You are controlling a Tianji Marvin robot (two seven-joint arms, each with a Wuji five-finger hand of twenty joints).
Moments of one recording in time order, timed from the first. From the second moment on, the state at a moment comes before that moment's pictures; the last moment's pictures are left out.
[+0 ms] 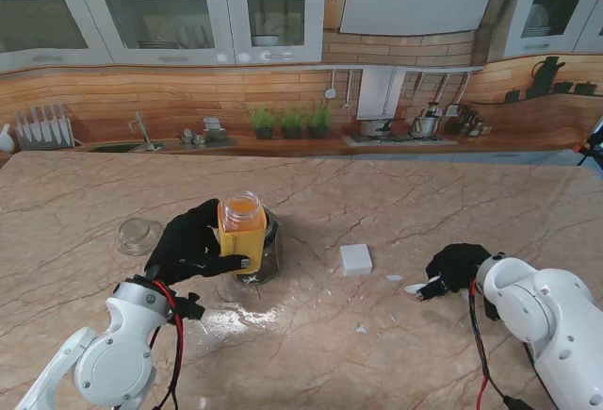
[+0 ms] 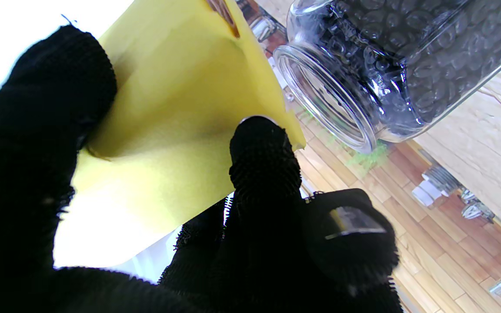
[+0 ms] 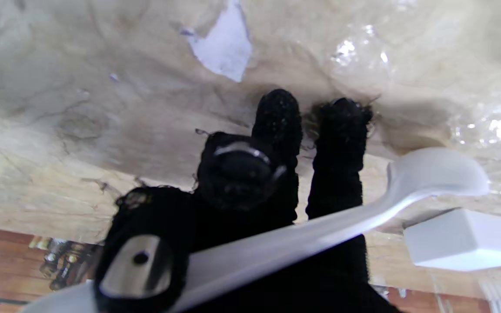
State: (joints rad) left arm 1.82 -1.15 -1.33 -1.96 0.43 -0.08 0.17; right arm -1.58 -0.98 1.44 -1.57 -1.11 -0.21 0.47; left_hand 0.59 -1.00 0.76 -0.04 0.57 0.11 1.12 0.38 1.03 0.14 0.42 0.75 1.28 -0.06 1.13 0.65 1.07 -0.04 1.75 0.55; right_hand -0.32 -0.54 1.06 -0.25 0.94 -0.28 0.95 0.67 1.17 -0.07 0.77 0.51 1.31 -0.10 1.23 0.84 1.15 -0.03 1.78 0.70
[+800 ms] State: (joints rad) left arm 1.82 -1.15 -1.33 -1.96 0.44 -0.08 0.17; right arm -1.59 -0.99 1.44 -1.56 -1.05 -0.14 0.43; left_hand 0.59 -1.00 0.76 -0.04 0.57 0.11 1.12 0.38 1.03 0.14 0.42 0.75 1.28 -0.06 1.13 0.65 1.07 -0.04 1.75 0.55; right_hand -0.69 0.40 1.30 0.47 1.02 -0.28 1.07 0.79 1.22 -0.03 0.98 0.67 1.31 -0.06 1.51 0.92 1.17 0.01 1.80 0.84
